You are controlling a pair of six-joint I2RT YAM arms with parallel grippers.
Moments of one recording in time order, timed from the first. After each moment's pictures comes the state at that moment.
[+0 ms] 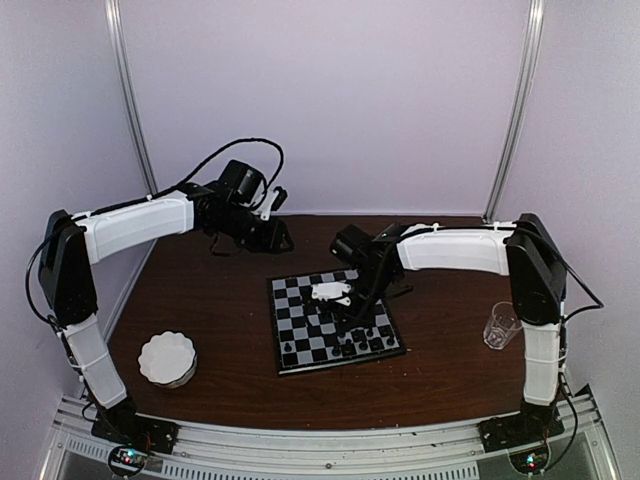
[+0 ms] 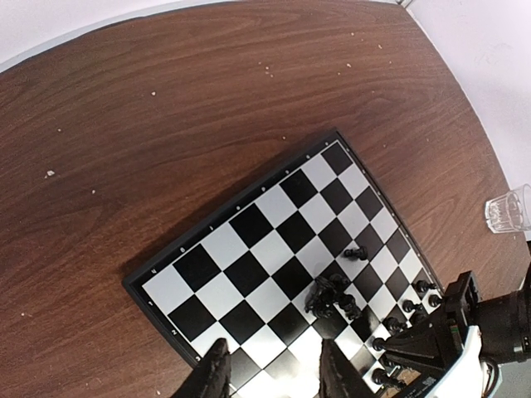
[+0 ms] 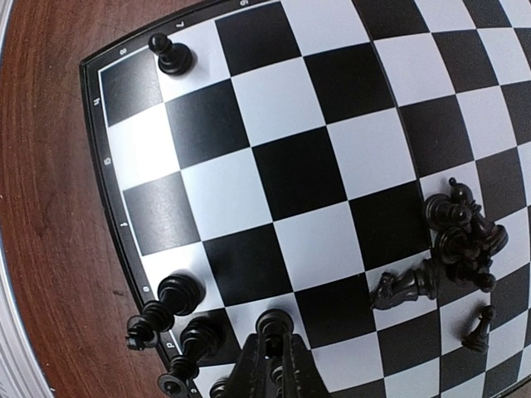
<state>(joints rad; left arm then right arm) -0.62 1.80 1.53 -0.56 0.20 -0.29 0.85 2.04 1.58 -0.83 -0.27 -0.58</state>
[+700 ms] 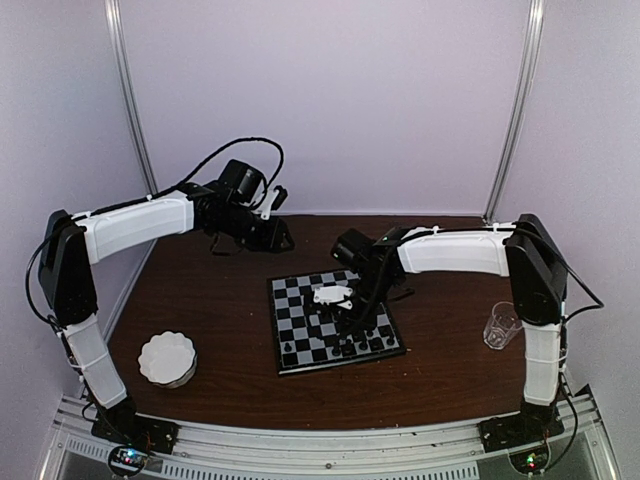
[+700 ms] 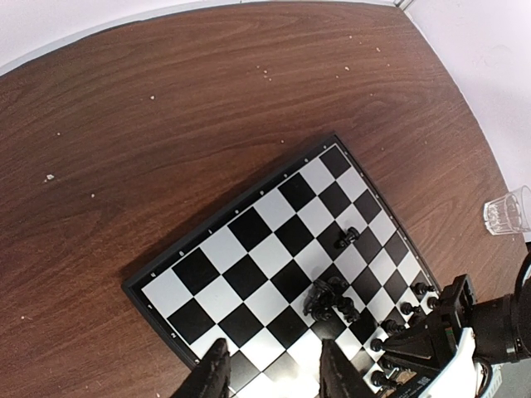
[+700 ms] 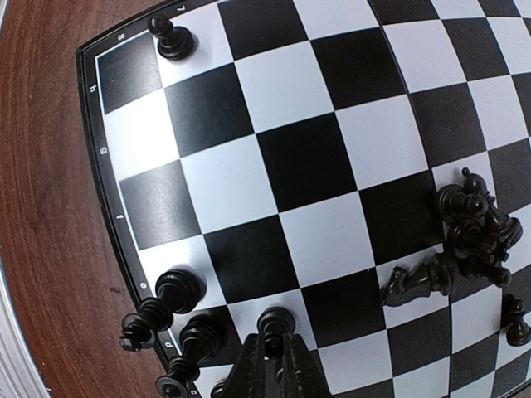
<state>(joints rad) -0.62 1.80 1.53 -0.55 0.20 -0.30 0.85 2.03 1.55 -0.81 -0.26 -0.58</state>
